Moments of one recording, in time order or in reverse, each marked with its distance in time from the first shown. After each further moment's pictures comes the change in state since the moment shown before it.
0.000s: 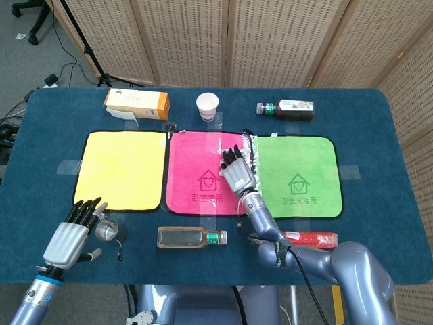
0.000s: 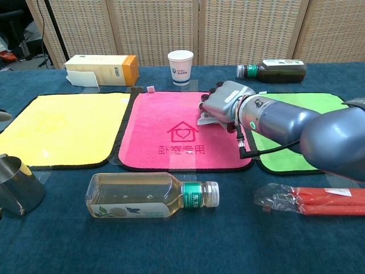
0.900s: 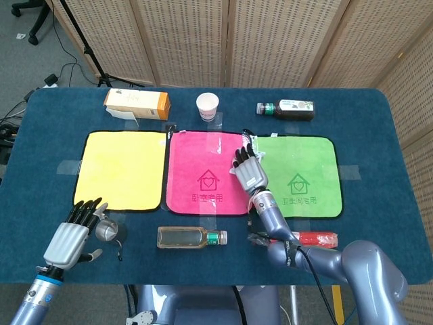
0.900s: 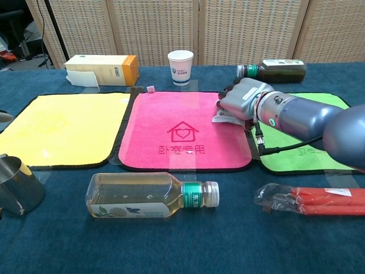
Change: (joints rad) left arm -0.001 -0.001 0.002 -0.001 -0.001 0.000 -0.001; right arm -0.029 0.069 -0.042 -0.055 0.040 0.035 -0.032
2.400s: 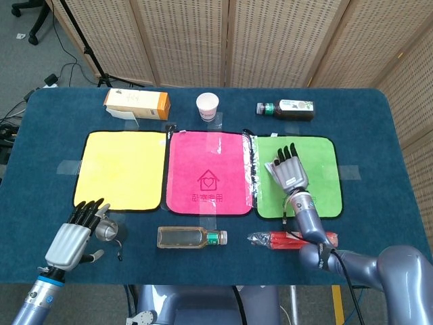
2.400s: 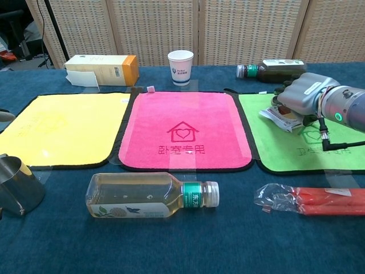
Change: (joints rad) left arm 0.000 -0.001 0.005 -0.013 0.011 0.006 0.014; right arm -0.124 0.175 -0.076 -0.107 0.029 0.065 0.023
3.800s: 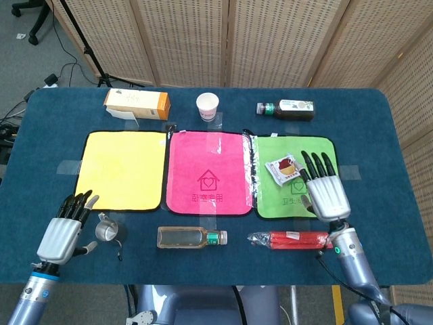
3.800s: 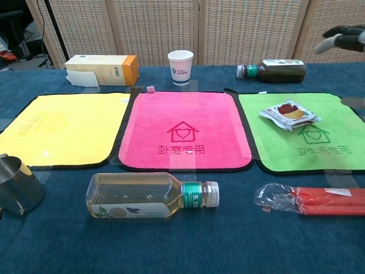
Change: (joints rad) left arm 0.012 -0.015 -0.044 0.029 -0.042 0.046 0.005; right arm -0.390 0.329 -0.055 -0.517 -0.597 0.473 0.636
